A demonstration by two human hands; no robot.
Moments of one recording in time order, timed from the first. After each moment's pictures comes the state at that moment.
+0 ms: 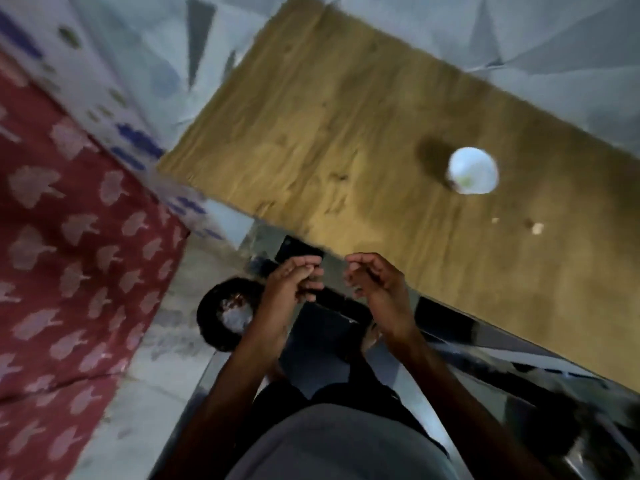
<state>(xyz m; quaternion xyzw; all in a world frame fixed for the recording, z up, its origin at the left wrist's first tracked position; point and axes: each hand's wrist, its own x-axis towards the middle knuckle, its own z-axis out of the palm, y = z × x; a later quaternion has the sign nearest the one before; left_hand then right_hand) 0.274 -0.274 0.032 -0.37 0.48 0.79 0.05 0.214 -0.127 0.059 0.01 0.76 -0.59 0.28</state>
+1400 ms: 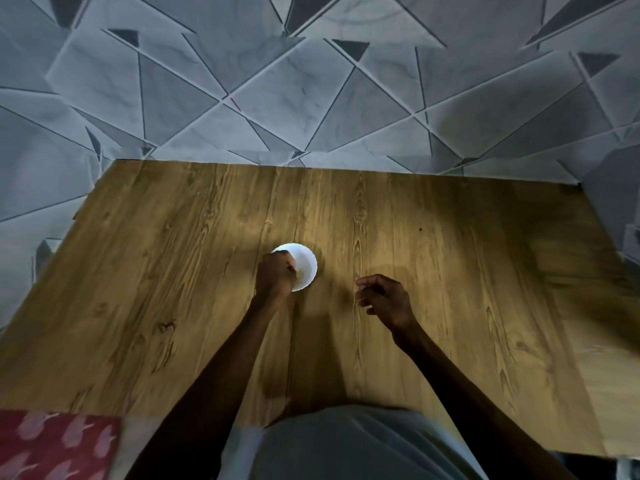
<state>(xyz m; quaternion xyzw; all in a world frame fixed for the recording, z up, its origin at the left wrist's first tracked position) -0.105 -0.070 0.011 -0.18 0.95 0.26 0.04 -0.061 0.156 0.020 0.09 0.80 -0.58 0.14</state>
